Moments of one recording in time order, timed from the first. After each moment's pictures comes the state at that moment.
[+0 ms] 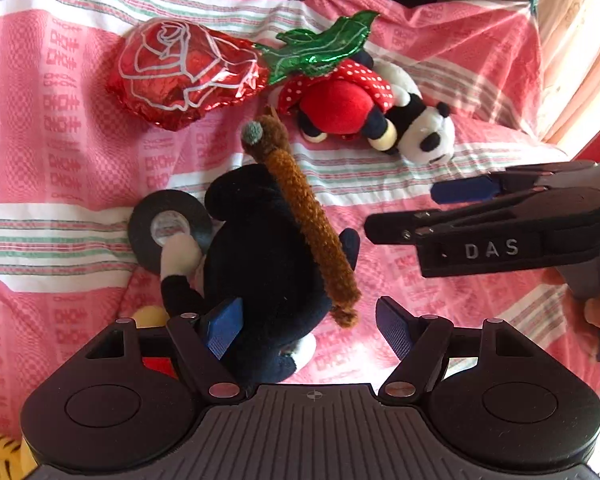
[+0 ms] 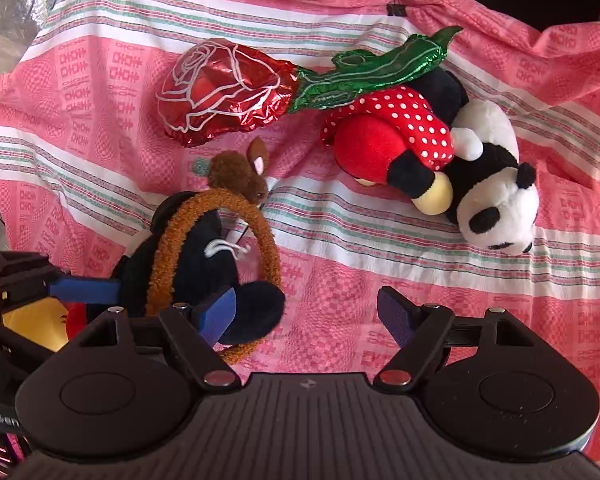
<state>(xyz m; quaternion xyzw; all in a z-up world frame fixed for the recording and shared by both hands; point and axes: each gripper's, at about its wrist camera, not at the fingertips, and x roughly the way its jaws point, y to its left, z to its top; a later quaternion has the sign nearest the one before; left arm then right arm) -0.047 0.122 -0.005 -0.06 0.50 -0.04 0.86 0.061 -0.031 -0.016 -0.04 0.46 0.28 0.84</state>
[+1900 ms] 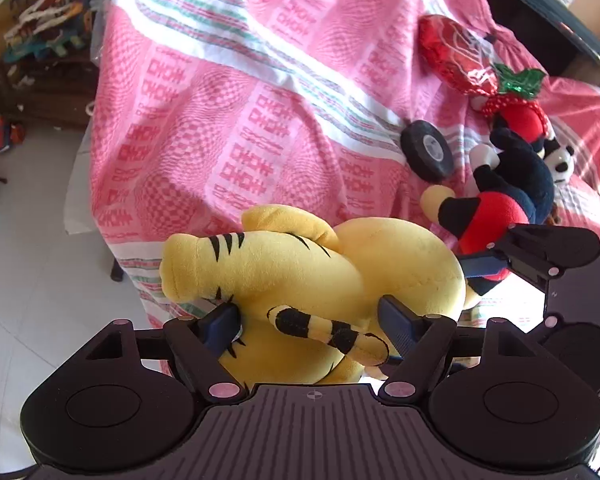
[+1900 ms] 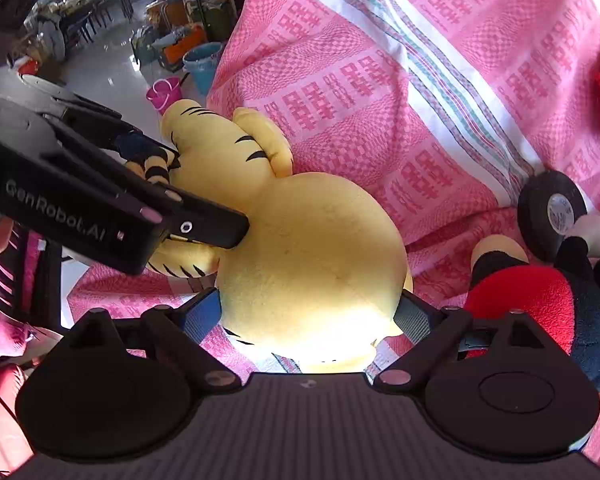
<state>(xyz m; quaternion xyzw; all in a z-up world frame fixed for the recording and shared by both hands) -0.223 0.306 -0.016 -0.17 0.48 0.09 0.86 -0.093 0.172 -0.054 -0.21 0.45 0.50 0.71</state>
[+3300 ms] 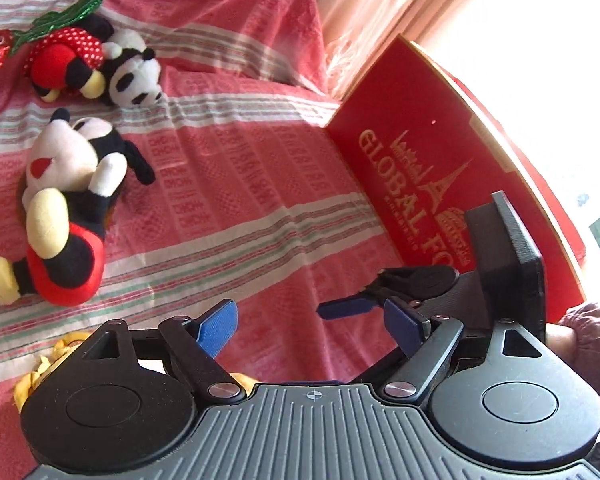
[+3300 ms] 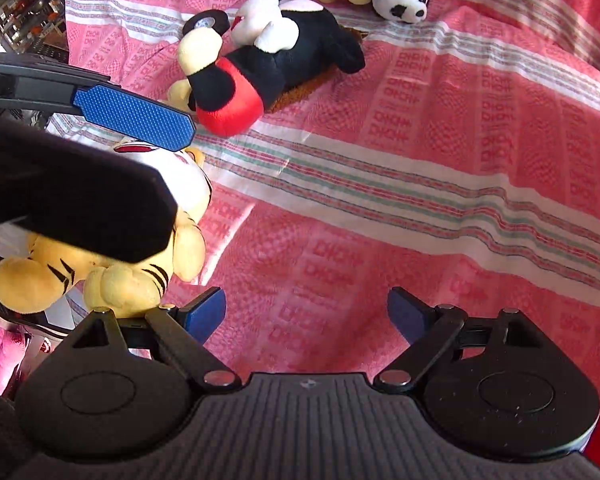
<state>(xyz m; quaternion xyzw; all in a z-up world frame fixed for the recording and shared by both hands) -0.157 -0.096 0.004 -0.13 0.47 -0.23 0.84 -0.111 -0.235 -0.062 -0.09 0.53 0.33 0.78</state>
